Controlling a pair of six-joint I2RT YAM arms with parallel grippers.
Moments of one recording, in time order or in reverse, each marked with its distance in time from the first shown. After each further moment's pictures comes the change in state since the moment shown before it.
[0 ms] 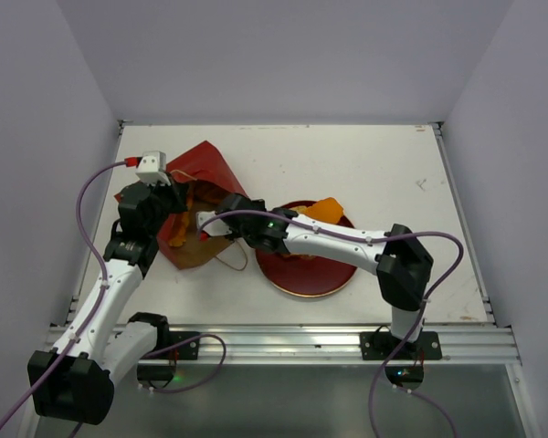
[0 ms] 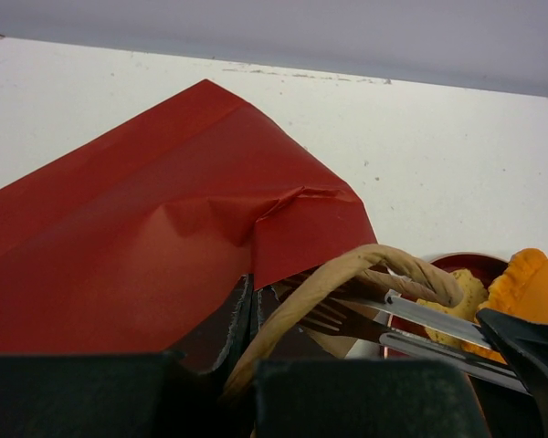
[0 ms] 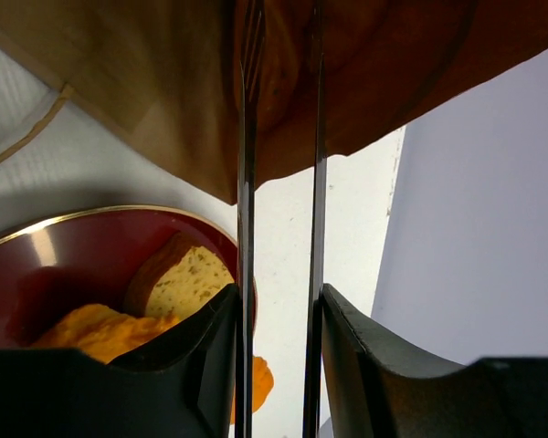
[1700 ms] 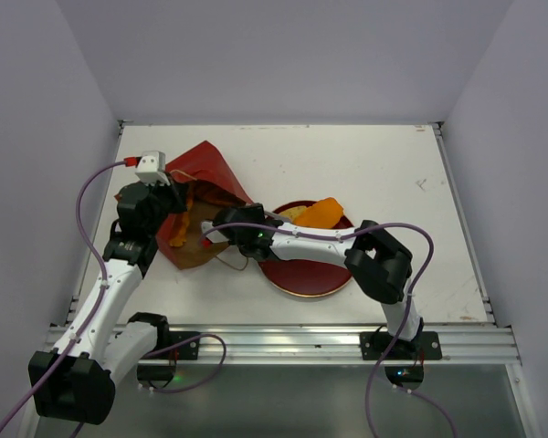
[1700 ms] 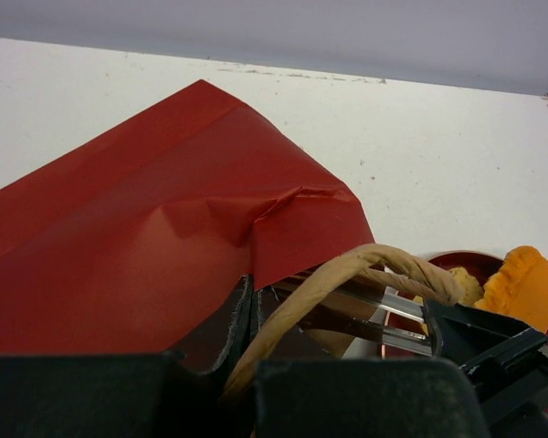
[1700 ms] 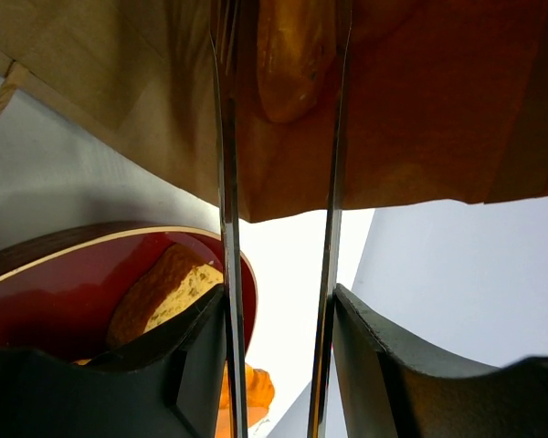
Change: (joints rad) left arm 0.013 0.000 0.000 0.002 0.026 0.000; right arm -0.009 0.137 -0.080 0.193 0.153 -0.085
